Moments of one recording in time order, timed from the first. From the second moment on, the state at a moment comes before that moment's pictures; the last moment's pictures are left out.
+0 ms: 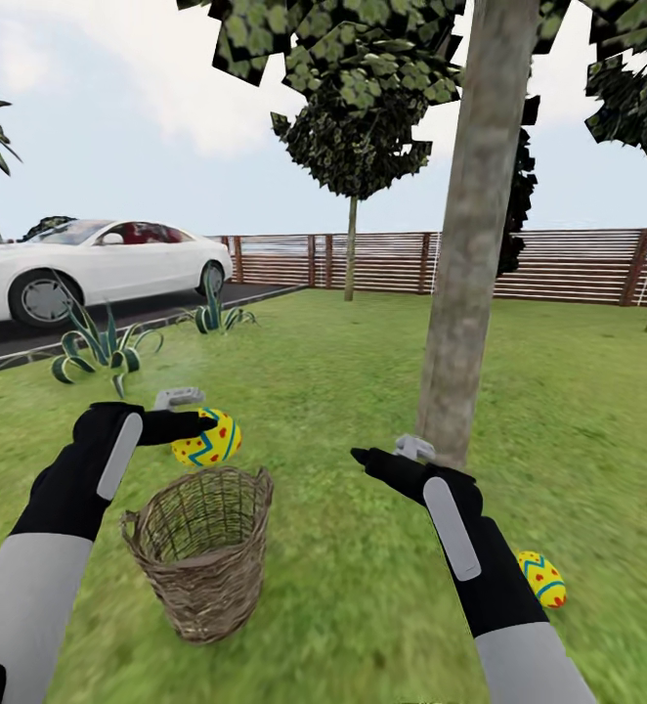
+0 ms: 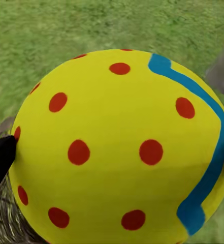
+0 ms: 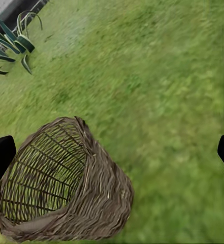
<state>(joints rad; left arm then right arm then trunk) -0.83 0.18 -0.01 -1.20 0.28 1.04 -0.07 -0.57 0.12 0.07 -1.30 -0.58 0.75 -0.19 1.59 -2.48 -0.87</state>
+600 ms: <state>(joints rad) -0.82 0.18 -0.01 -1.21 0.28 1.04 -0.06 -0.57 0.12 0.08 -1.30 -0.58 0.75 -0.19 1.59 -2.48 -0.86</state>
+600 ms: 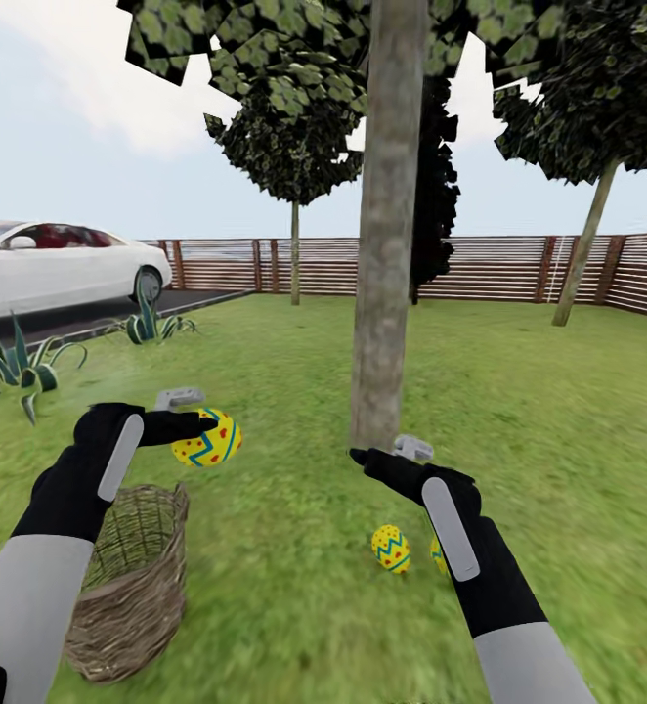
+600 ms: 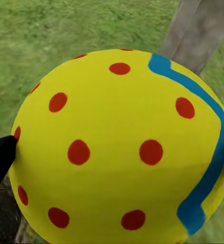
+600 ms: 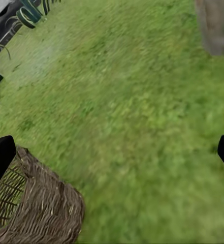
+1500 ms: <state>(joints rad) -0.83 0.17 -0.01 -0.77 0.26 1.04 -0.02 -0.57 0.12 0.07 -1.33 -0.58 0.75 -0.19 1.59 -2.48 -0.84</state>
